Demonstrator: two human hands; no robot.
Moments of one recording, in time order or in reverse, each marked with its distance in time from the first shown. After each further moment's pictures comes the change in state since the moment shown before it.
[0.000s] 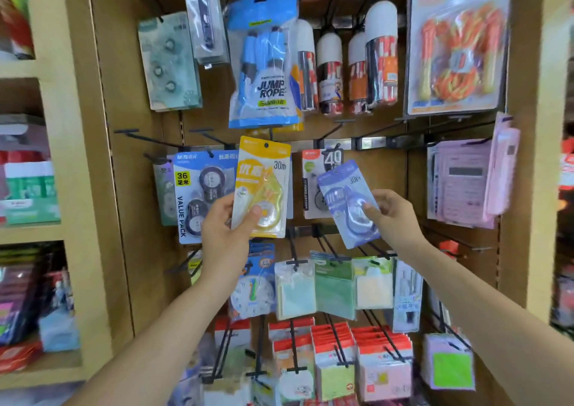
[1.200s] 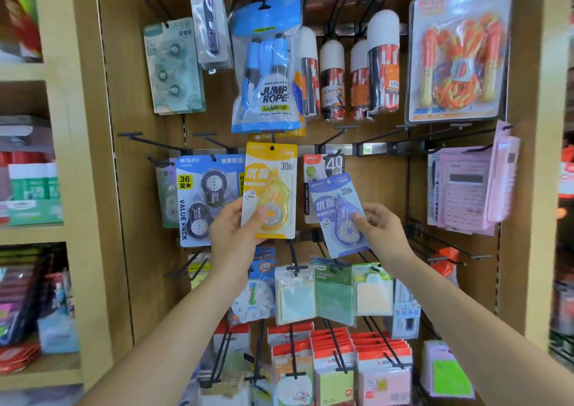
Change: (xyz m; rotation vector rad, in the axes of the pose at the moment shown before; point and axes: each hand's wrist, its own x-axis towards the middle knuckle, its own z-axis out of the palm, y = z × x) left_hand 0.008 -0.006 0.011 -0.154 -0.011 -0.182; right_hand -0.014 -0.003 0.024 0.082 -0.023 0.166
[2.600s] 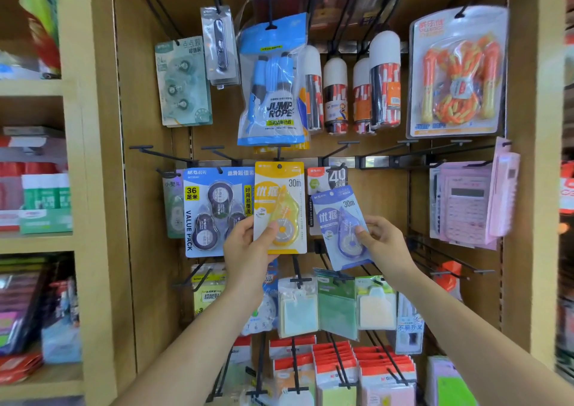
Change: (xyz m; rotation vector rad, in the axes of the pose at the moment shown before) left_hand -0.011 -0.002 0.014 -0.087 0.057 -0.084; right_hand -0.002 -0.002 0.000 -0.006 -0.015 0.003
